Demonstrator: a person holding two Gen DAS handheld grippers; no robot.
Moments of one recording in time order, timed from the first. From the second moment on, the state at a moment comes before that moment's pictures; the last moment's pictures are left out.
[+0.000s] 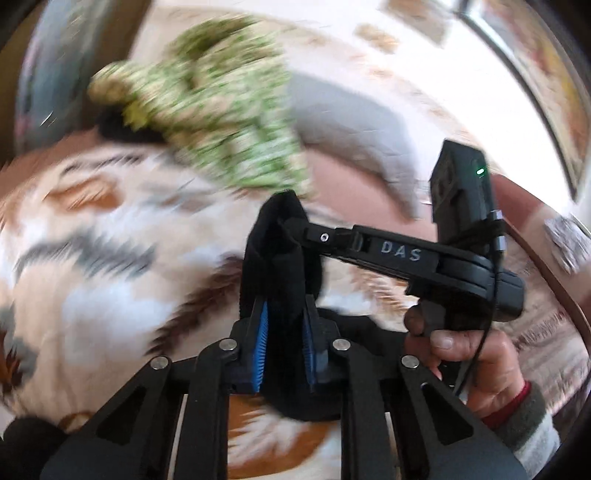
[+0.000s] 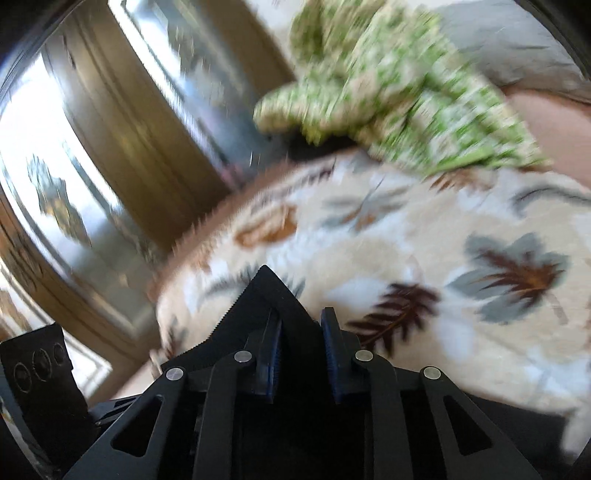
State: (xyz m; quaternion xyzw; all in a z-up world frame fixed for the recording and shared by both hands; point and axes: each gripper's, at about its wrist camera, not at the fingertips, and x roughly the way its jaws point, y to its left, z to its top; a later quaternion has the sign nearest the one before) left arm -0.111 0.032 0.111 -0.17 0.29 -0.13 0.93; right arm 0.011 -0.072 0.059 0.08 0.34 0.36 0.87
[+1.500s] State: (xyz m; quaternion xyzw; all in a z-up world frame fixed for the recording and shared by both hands) left arm -0.093 -0.060 0.084 -0.06 0.37 -0.22 0.90; right arm -0.105 -0.267 0.045 0.21 0.29 0.17 0.92
